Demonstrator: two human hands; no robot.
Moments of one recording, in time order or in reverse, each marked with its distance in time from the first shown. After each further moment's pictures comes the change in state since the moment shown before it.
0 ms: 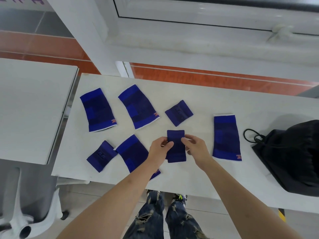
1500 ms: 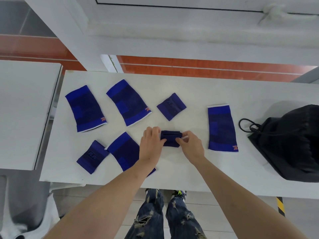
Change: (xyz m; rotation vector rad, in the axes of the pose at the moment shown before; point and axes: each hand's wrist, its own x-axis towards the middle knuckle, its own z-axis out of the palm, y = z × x) left_hand 0.016 -0.019 0.005 0.778 0.225 0.420; right_hand 0.014 0.033 0.005 -0.378 0.189 -0.114
